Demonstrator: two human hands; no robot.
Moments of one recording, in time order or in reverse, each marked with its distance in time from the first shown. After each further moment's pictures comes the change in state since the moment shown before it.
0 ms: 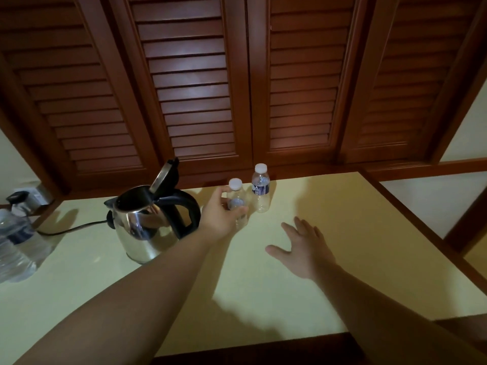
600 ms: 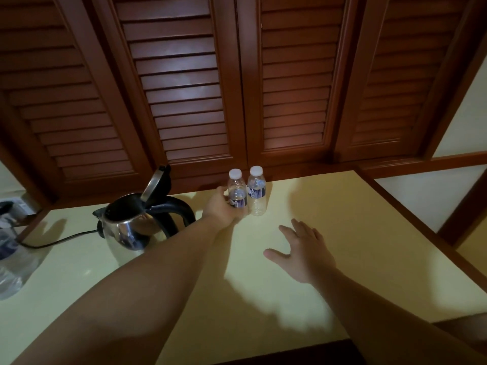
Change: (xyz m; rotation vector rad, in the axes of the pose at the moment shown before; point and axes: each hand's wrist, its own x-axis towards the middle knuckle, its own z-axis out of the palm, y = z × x) left_hand 0.059 -0.010 0.015 0.183 -0.124 -0.140; right_hand 0.000 0.000 0.002 0.017 0.059 0.018
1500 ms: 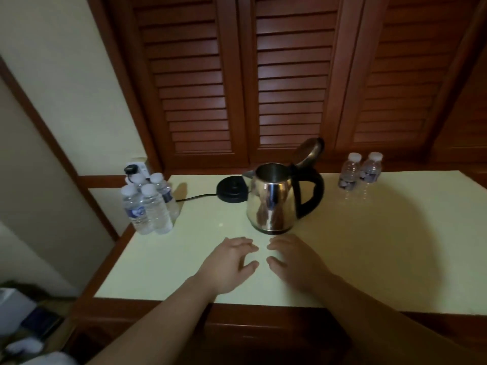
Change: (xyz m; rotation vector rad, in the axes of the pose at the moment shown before) left_hand -0.213 -0.221 -0.197 0.543 -0.049 0.393; right_hand -0.070 -0.282 0.077 0.257 -0.086 -0.386
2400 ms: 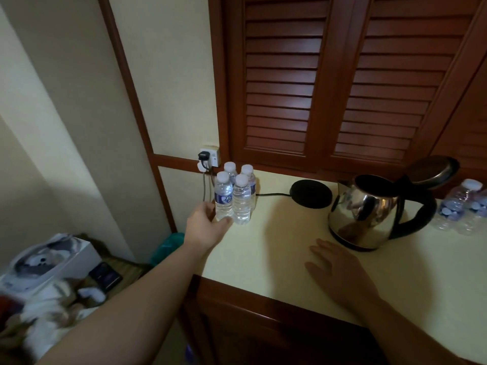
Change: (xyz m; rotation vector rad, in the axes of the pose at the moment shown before) left_hand -0.081 -0.163 -0.116 -0.497 0.561 -0.727; right_hand 0.037 -0.066 0.055 -0.048 -0.016 0.034
